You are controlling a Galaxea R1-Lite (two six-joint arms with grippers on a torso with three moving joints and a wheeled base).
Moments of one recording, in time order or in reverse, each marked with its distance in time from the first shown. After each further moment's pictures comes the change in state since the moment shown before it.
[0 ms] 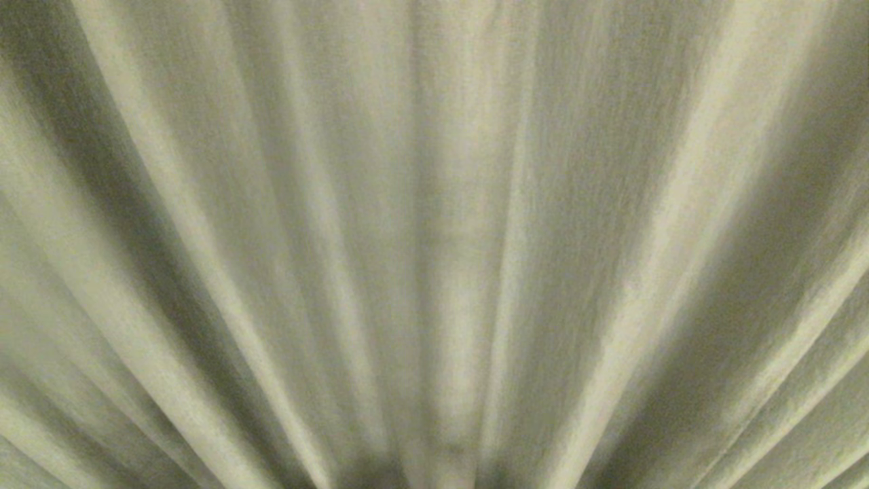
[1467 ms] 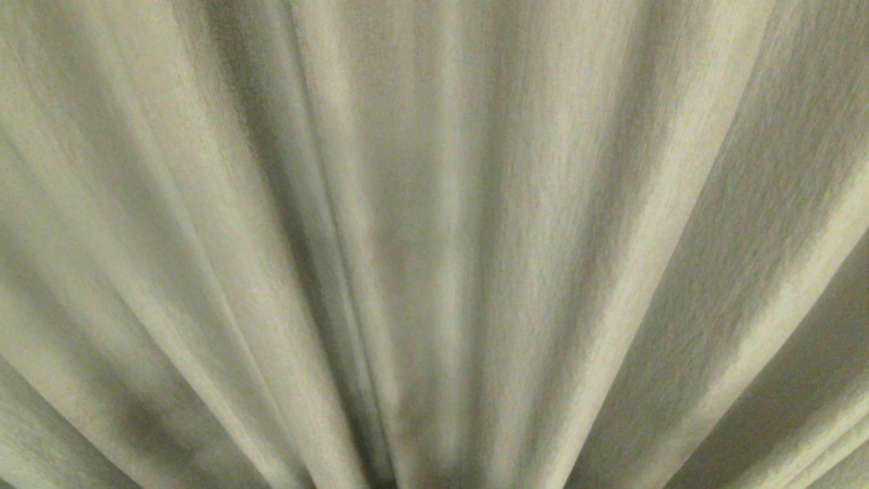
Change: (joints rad) left arm -0.001 0.001 0.001 0.000 0.004 -0.004; right arm 0.000 0.000 0.000 0.000 0.000 0.000
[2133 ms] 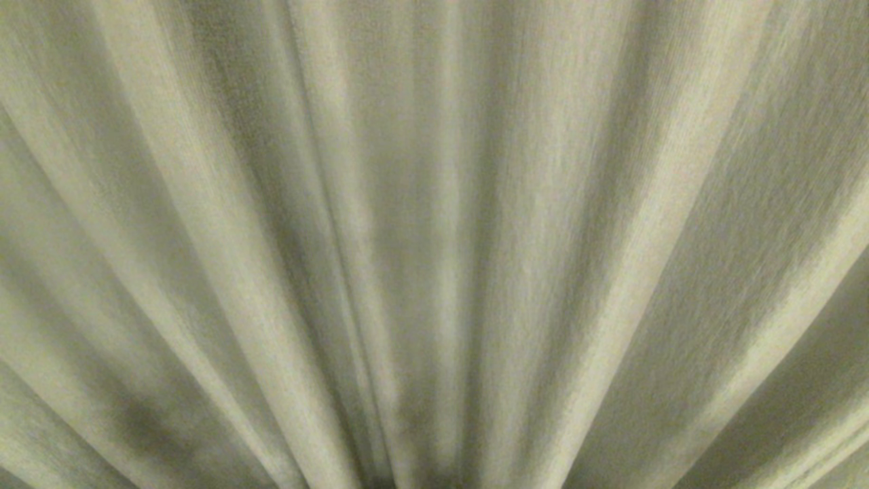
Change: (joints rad) left arm 0.000 0.000 0.000 0.000 0.001 0.000; right arm 0.000 0.000 0.000 0.000 0.000 0.000
